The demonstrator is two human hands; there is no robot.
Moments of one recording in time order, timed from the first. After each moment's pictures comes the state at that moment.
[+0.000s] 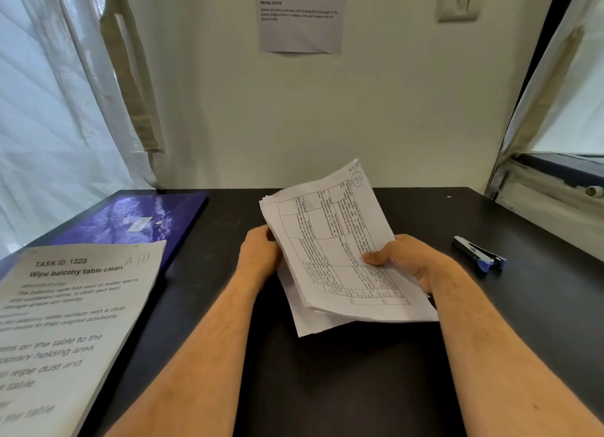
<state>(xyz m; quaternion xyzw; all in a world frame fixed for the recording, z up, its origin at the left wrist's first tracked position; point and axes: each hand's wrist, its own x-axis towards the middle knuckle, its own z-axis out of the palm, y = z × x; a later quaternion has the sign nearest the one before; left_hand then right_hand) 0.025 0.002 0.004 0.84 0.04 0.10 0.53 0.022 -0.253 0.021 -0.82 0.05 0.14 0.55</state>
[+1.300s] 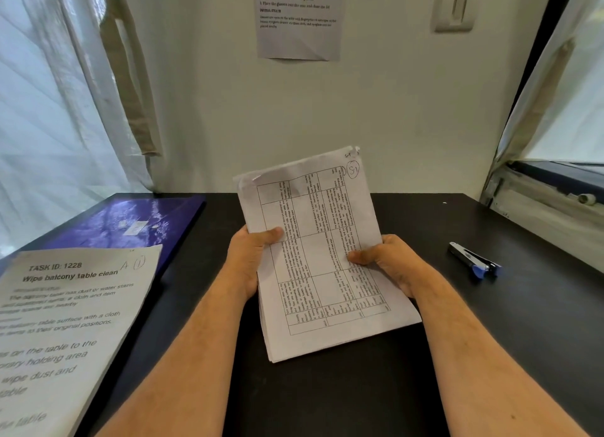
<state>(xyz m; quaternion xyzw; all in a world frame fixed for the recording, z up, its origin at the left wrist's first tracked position) 0.020 0.011 0.010 0.52 0.03 0.00 0.85 0.019 -0.237 0.020 -0.76 0.00 0.11 0.65</state>
